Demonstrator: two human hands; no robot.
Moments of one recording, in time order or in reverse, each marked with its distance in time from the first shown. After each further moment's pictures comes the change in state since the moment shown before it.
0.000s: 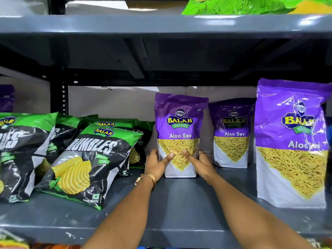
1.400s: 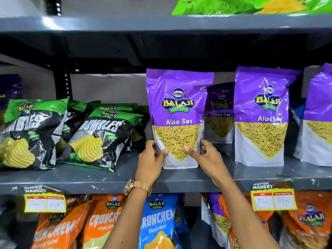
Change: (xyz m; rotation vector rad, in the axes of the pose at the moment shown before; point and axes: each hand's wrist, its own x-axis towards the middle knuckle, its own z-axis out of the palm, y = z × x) left_hand -0.149 0.058 -0.038 0.303 0.006 0.138; right_hand -0.143 -0.049 -0.020 -0.091 0.092 -0.060
